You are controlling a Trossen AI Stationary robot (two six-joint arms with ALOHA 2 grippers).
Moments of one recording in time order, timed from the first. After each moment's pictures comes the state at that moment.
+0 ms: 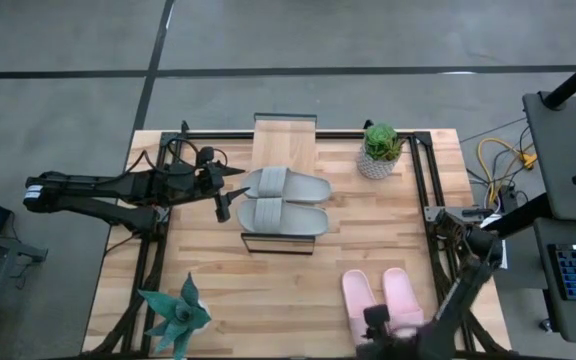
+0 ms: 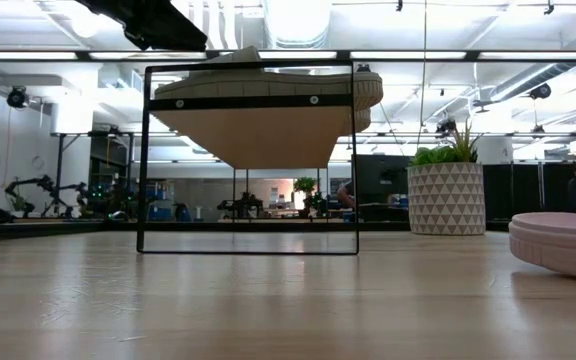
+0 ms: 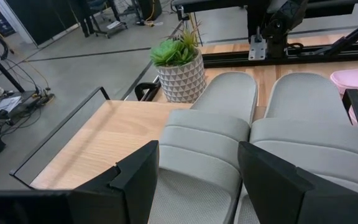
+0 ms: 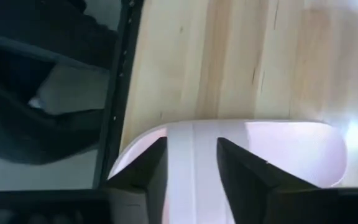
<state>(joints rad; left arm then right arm) 0.00 0.86 0.78 -0.22 -0.37 0.11 0.98 2.04 1.77 -1.14 0.36 0.77</state>
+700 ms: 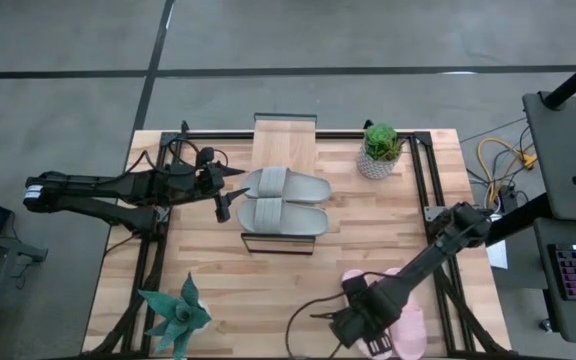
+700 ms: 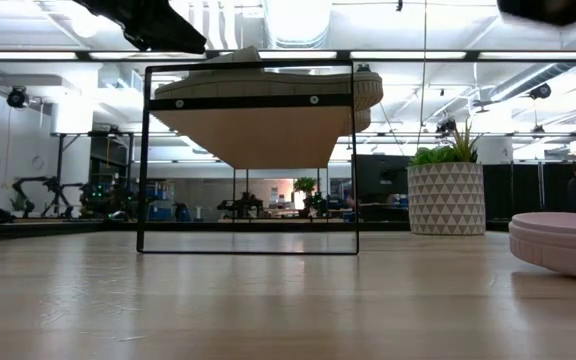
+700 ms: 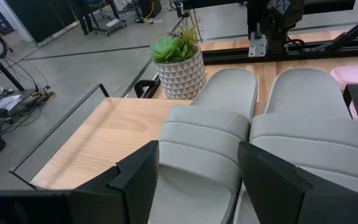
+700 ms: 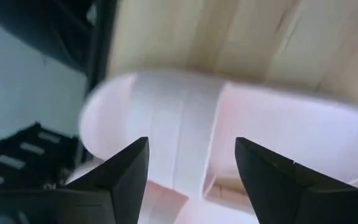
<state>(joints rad) 0.00 0.86 0.78 -0.23 -0.37 0.11 0.69 1.97 1.65 -1.17 -0.18 0.38</state>
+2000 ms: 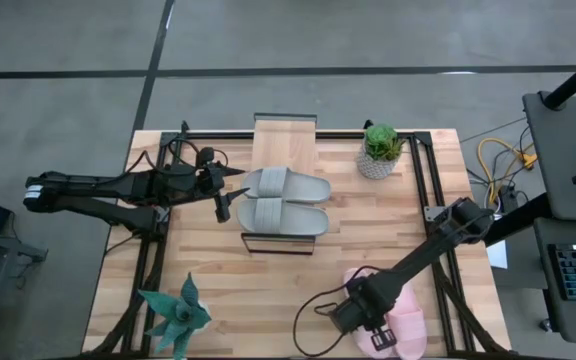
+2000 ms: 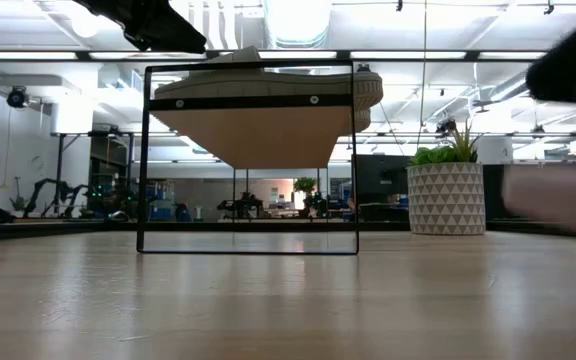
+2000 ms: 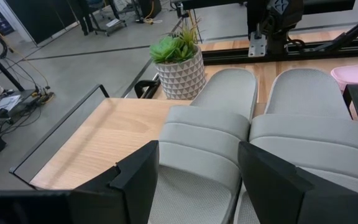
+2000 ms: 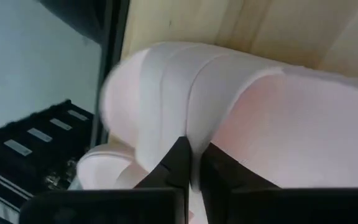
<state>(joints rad) 0.00 0.86 0.78 -0.23 -0.37 0.11 0.64 1.92 1.45 -1.01 -0.37 0.33</state>
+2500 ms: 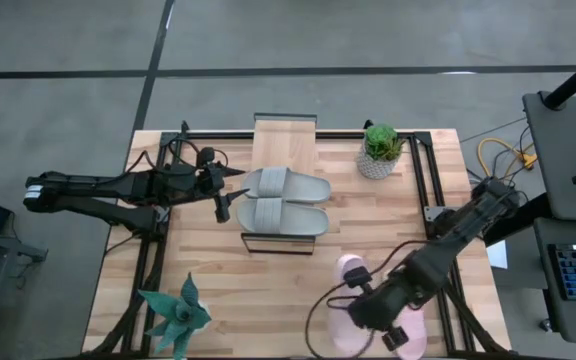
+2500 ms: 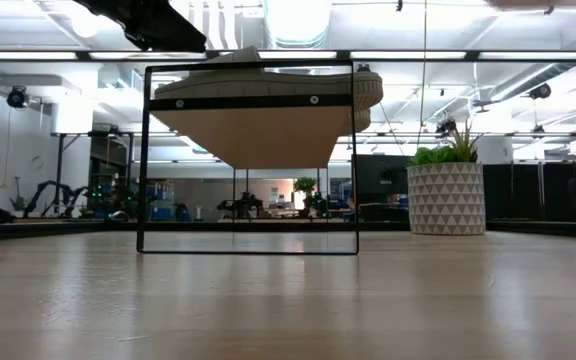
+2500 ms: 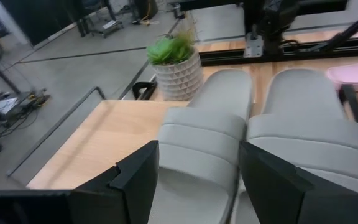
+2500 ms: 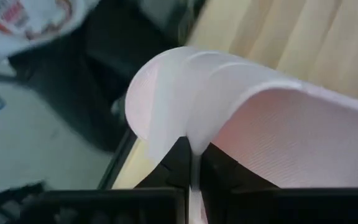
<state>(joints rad) 0.01 0.86 0.78 -0.22 -0.35 0.12 0.70 1.64 1.51 -0.89 -0.04 0.27</state>
